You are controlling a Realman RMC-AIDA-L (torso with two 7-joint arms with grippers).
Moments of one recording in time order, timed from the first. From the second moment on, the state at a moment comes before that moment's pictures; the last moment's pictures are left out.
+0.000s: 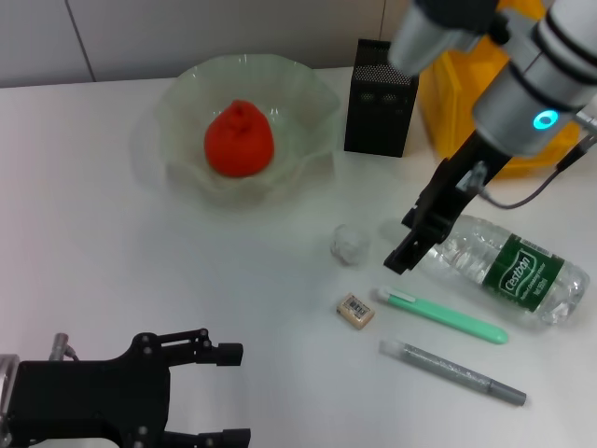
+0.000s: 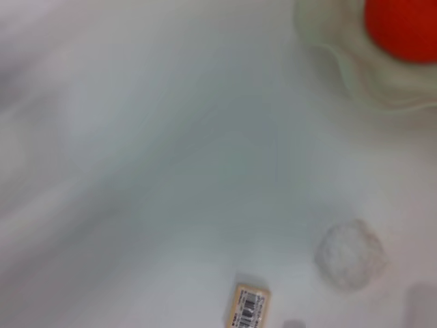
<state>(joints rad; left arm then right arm) -0.36 -2.03 1.11 0.64 1.77 1.81 -1.17 0.91 2.06 -1.14 -1.03 -2.63 -1.74 2.31</state>
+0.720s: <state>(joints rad) -0.36 -2.05 1.11 0.64 1.79 1.81 -1.16 0.87 2.08 -1.31 -0.89 -2.57 -1.36 2.27</state>
